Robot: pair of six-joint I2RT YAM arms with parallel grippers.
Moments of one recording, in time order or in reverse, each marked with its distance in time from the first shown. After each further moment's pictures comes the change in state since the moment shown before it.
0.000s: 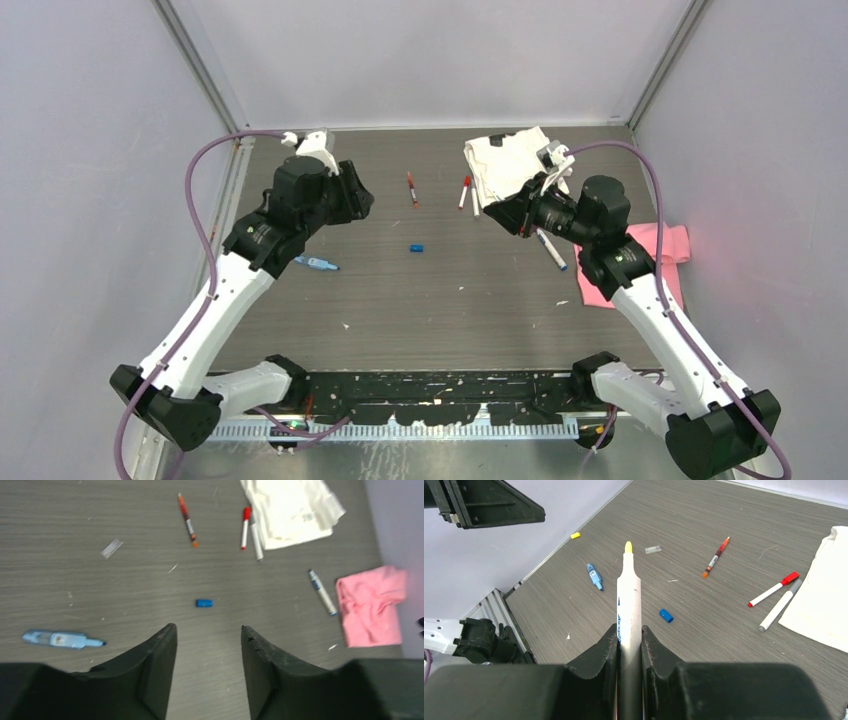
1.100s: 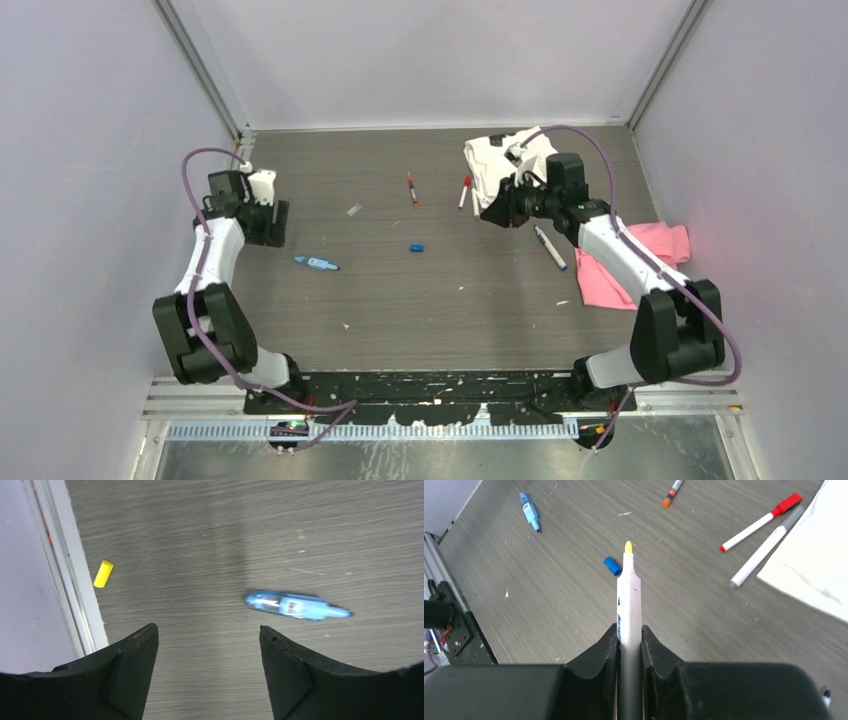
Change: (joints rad) left arm 0.767 0.292 -0.229 0.019 0.299 0.860; right arm -0.094 0.414 0.063 -0.082 -0.097 -0.253
